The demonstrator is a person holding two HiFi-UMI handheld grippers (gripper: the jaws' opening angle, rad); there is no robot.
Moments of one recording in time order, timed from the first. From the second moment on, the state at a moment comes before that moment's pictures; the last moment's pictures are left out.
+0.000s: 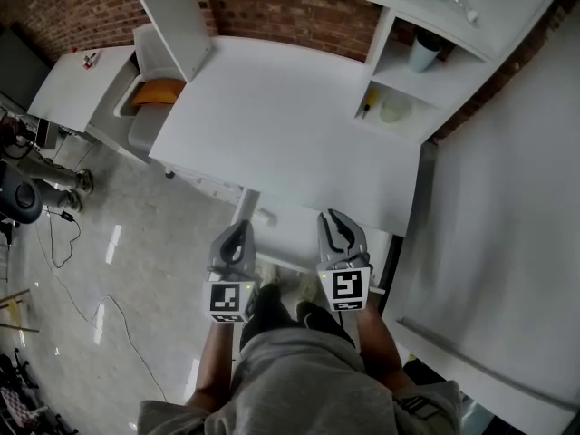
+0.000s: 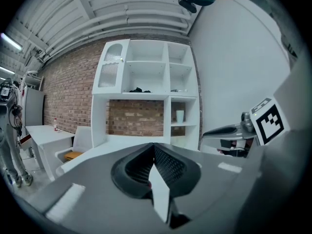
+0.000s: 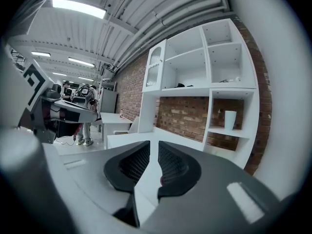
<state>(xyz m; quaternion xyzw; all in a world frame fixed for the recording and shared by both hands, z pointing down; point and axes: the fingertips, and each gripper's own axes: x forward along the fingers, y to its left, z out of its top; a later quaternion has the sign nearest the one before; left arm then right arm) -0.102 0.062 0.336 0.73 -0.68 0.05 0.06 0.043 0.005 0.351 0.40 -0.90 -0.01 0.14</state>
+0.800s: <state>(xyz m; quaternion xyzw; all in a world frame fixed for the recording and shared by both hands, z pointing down) -0.046 0.092 0.331 0.76 -0.65 0.06 0.05 0.129 0.038 0.340 0.46 -0.88 -0.01 0.13</state>
